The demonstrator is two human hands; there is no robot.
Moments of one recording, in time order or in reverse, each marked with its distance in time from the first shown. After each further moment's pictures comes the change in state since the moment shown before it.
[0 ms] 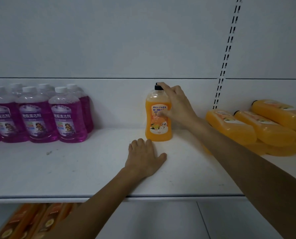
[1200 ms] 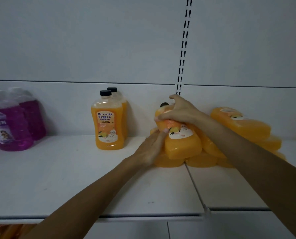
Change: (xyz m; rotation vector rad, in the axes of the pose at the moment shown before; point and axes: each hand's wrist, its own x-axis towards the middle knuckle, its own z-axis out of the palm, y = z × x) left_hand 0.047 0.161 0.001 -0.961 -0.131 0.179; right_hand -0.012 0.114 -0.110 0.081 -0.283 0.376
